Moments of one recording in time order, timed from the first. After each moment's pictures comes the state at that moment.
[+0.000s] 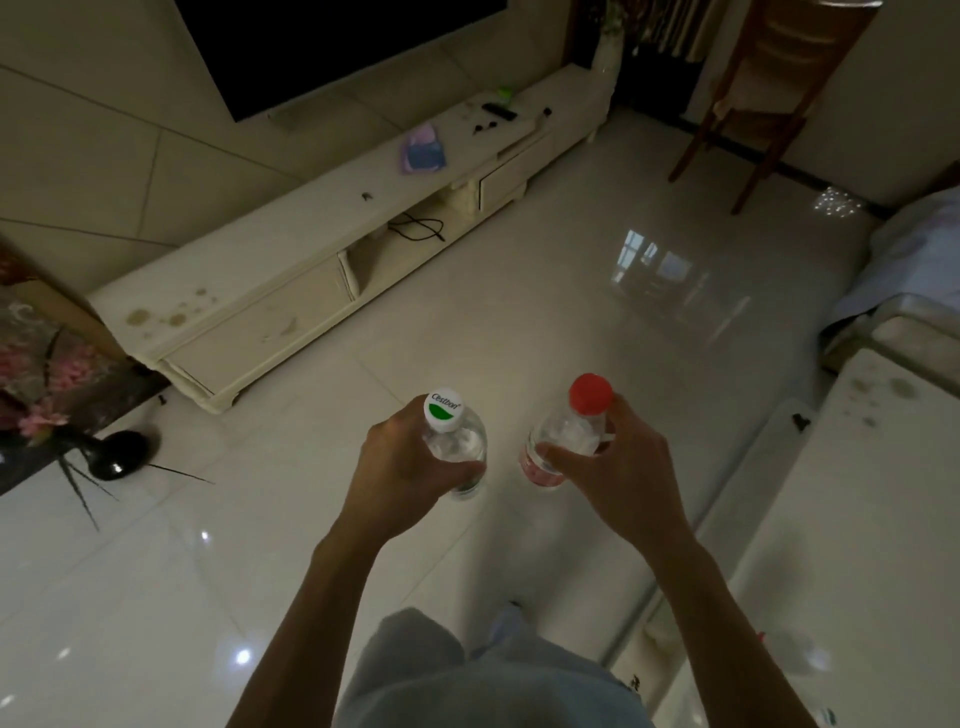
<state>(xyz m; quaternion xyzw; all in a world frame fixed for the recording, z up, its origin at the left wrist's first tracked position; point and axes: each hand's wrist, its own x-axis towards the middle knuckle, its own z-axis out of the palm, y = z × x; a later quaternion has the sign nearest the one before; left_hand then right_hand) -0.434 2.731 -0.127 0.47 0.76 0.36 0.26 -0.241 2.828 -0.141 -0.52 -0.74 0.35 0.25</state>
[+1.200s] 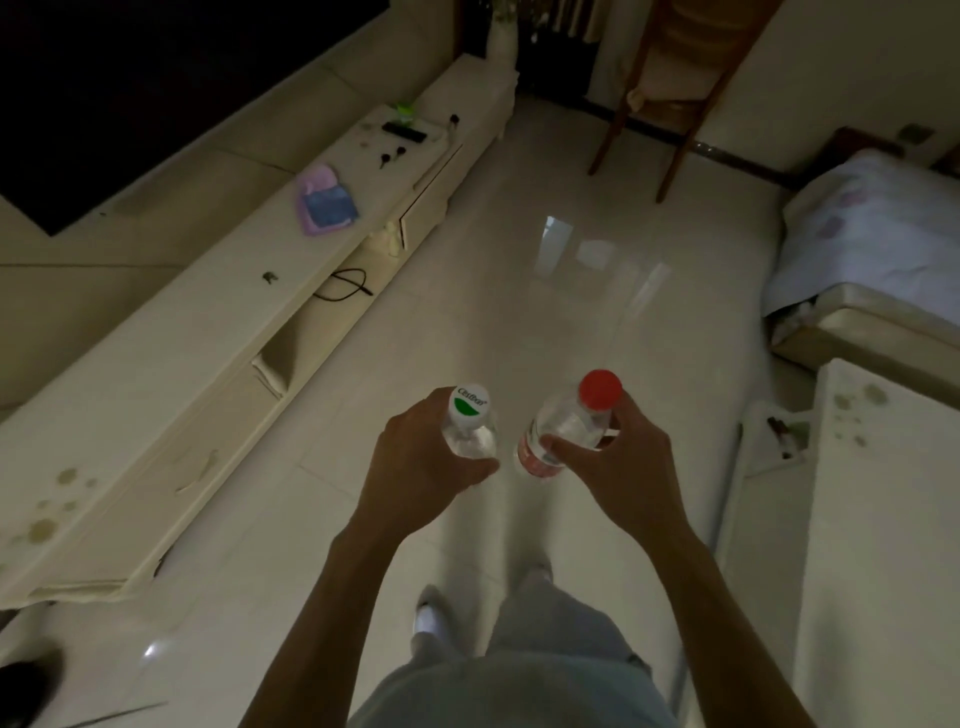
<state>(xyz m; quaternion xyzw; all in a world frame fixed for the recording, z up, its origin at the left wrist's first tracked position) -0.653 3.080 -0.124 0.58 0.69 0.28 0.32 -0.453 3.115 -0.143 -0.63 -0.64 0.33 0.27</state>
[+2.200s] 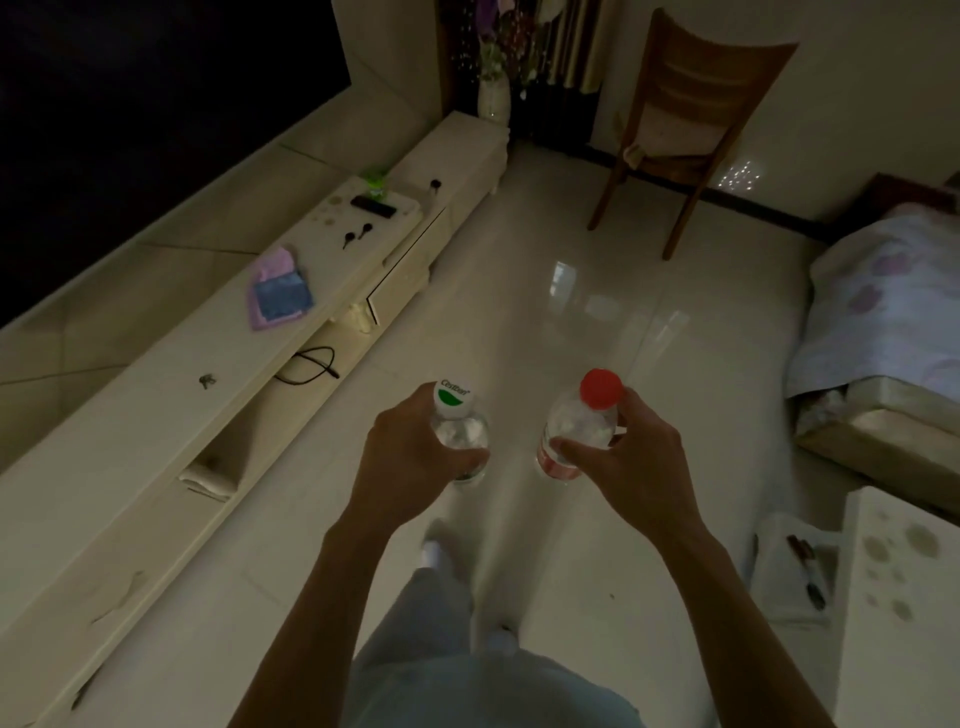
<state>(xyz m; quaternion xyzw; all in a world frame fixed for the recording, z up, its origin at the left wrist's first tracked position) -0.541 3.424 -0.127 0.54 0.72 0.30 0.32 -0.324 3.467 -0.142 -0.61 -0.68 0.31 0.27</state>
